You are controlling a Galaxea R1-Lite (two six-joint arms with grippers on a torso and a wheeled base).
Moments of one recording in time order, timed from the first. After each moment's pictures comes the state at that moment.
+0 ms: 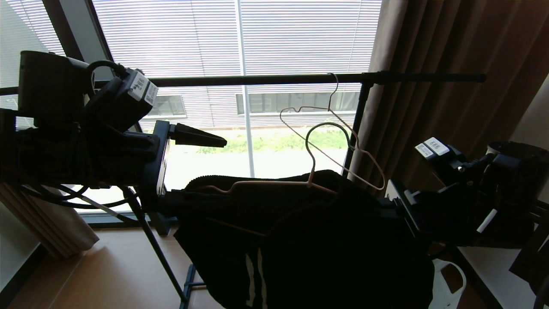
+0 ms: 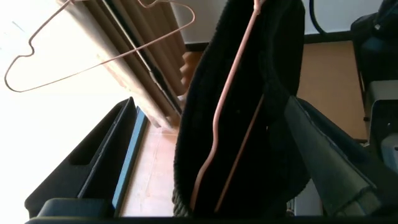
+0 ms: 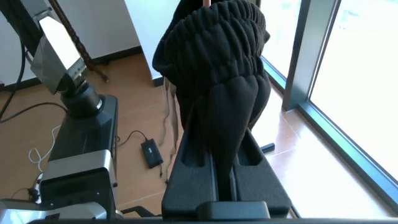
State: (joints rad) left arm -0.29 1.54 -1.12 0.05 -0.94 0.72; right arm 0.44 1.65 -0.57 -0.94 0.92 0.06
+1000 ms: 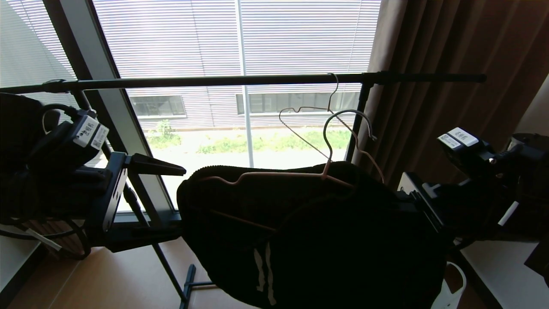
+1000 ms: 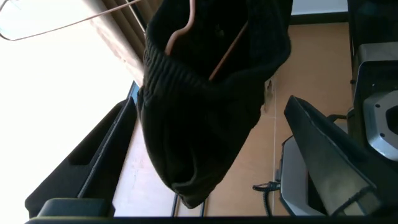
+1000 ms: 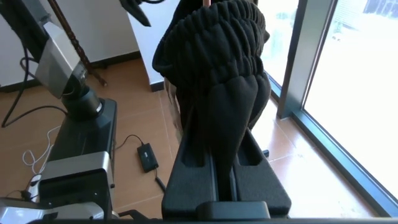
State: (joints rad) left arm -0.07 1.48 -1.00 0.25 -1.04 0.96; right arm 0.38 1.60 -0.57 -0.94 1.00 0.07
